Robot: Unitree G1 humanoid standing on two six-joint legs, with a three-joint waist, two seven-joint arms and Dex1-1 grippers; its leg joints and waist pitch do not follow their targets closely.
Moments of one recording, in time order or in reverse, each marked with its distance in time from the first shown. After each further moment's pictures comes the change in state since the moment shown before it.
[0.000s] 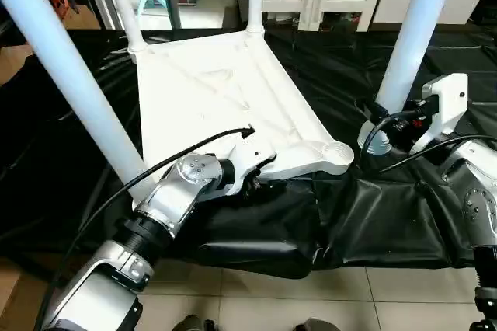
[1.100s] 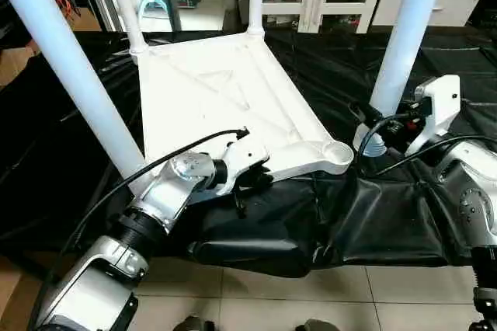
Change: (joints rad) left arm -0.015 0.029 0.002 0.037 0.065 0.007 -0.073; right arm -0.001 0.000 0.028 0.001 -0.001 0.000 0.018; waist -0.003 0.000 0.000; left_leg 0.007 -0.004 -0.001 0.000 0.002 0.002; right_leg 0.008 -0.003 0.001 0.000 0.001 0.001
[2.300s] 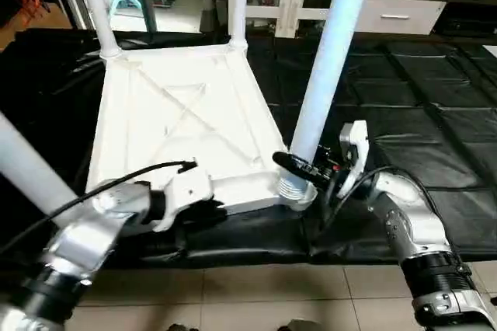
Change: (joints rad) left arm 0.336 0.273 0.114 -0.453 -0.055 0.050 -0.157; right arm -0.006 0.220 0.177 0.294 0.039 -0.281 0.392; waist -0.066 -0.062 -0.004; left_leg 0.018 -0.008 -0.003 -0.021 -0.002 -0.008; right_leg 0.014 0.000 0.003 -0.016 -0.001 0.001
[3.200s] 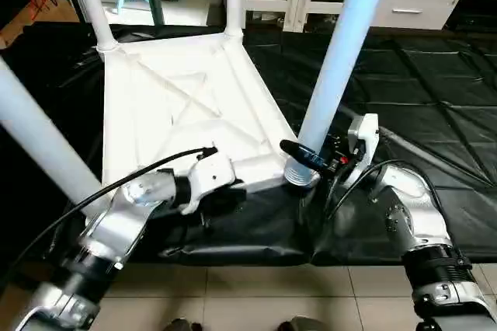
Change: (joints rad) left arm -0.100 -0.110 -0.023 0.138 0.079 -0.124 0.119; right arm -0.039 0.000 -0.043 0.048 -0.015 -0.096 -0.018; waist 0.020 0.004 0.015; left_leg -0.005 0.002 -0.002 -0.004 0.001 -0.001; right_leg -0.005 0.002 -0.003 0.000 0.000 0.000
